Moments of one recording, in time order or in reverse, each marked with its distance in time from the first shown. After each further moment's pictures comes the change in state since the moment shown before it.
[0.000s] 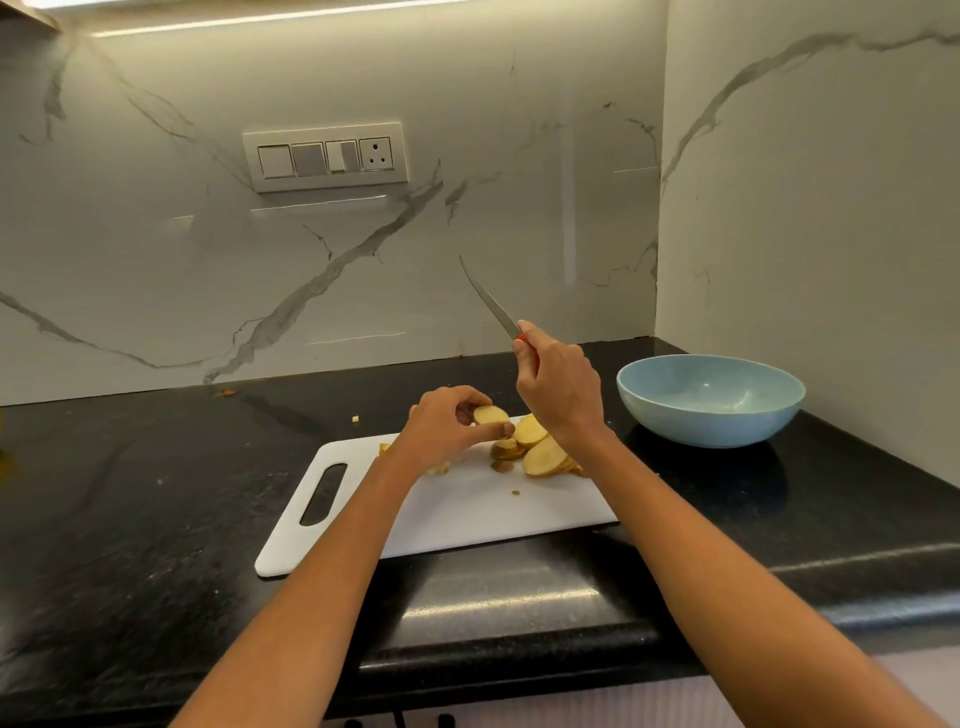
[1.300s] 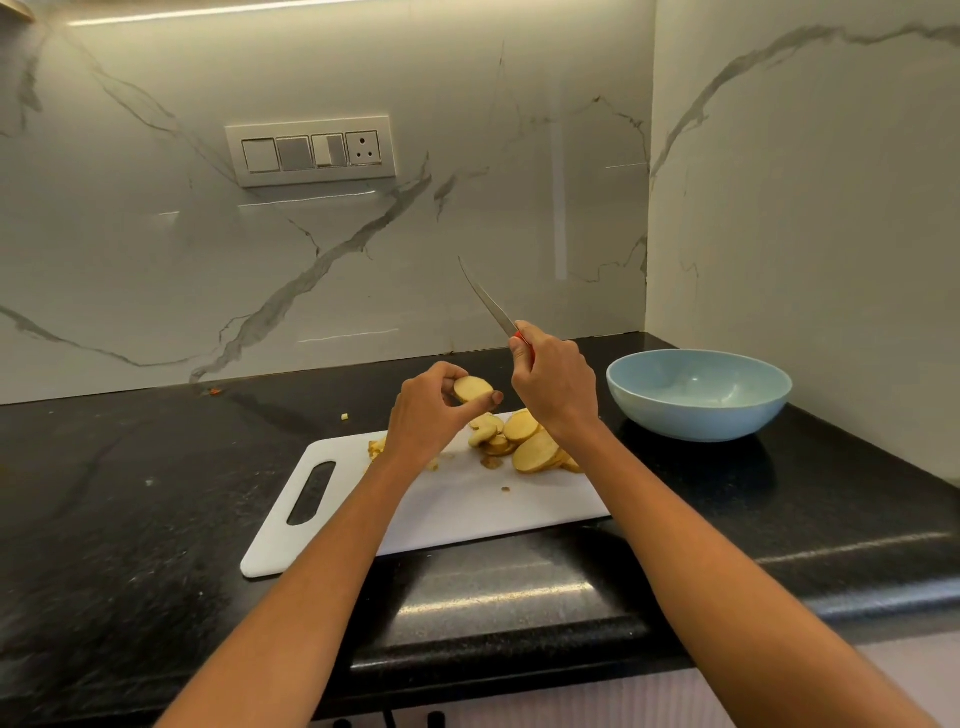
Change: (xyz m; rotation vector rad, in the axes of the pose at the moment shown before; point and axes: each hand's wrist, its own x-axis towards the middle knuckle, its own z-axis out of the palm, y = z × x) left_hand 0.003 0.003 0.007 -0.078 0.326 0.037; right_hand 0.001 0.008 -0.001 -0.029 -0.015 0.046
